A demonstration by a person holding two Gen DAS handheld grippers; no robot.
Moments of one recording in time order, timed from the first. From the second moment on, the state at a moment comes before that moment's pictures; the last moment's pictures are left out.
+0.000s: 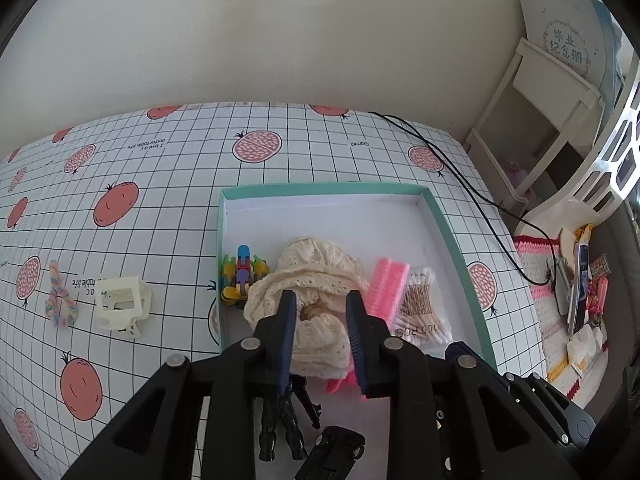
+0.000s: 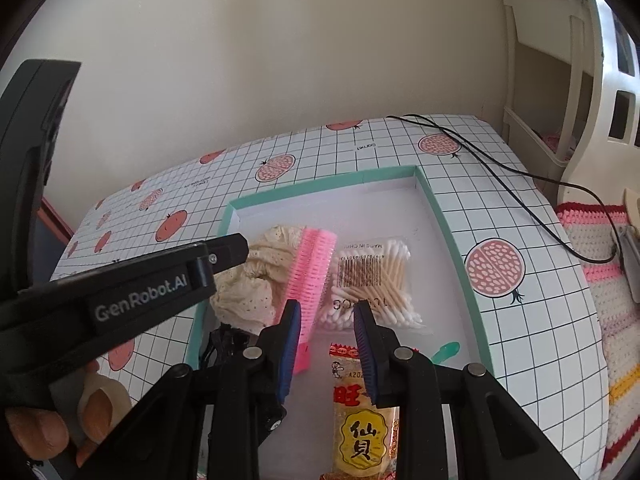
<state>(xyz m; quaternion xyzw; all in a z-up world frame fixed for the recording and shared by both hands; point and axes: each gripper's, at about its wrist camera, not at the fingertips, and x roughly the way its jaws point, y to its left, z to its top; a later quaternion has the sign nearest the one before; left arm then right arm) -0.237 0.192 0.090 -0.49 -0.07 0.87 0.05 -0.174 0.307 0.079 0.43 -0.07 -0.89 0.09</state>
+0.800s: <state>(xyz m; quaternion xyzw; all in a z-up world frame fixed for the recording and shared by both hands) -0.234 0.168 0.094 -0.47 -0.05 0.88 -0.01 -0.177 0.318 0.072 0.44 -0.08 -0.89 0.07</state>
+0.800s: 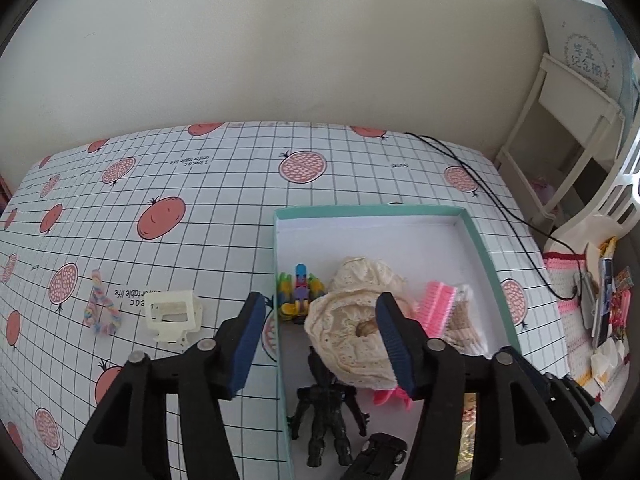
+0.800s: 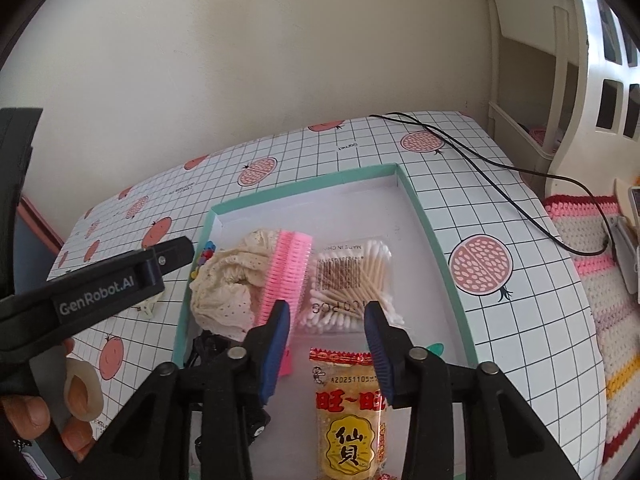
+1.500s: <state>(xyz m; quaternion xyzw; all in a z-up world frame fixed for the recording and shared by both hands) -0.240 0.151 0.071 -0.48 -0.03 0.87 -0.06 -0.182 0.323 0.066 0.44 -0.08 -0.89 0.05</state>
